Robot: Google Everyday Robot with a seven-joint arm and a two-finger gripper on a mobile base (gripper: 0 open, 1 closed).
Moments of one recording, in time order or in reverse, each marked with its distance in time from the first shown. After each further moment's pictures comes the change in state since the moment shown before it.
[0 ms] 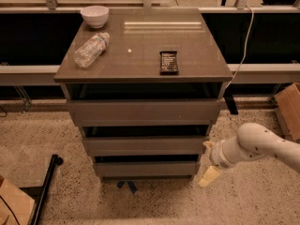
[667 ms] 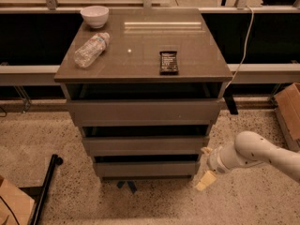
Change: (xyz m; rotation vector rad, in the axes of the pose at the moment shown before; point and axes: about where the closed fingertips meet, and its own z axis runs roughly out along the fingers) arm 0.022 -0.001 0.042 -0.025 -0.048 0.044
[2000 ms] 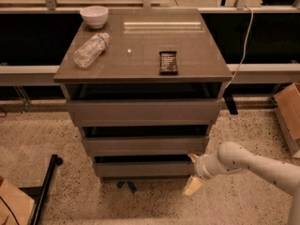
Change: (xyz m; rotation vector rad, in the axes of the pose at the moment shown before) arm 0.009 -0.004 0.089 -0.018 -0.027 -0.099
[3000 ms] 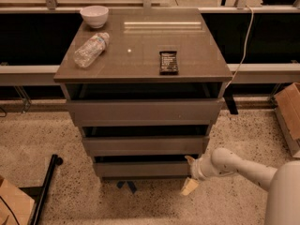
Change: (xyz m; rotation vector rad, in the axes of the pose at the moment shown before) arm 0.036 -0.027 0.062 0.031 0.001 -0.051
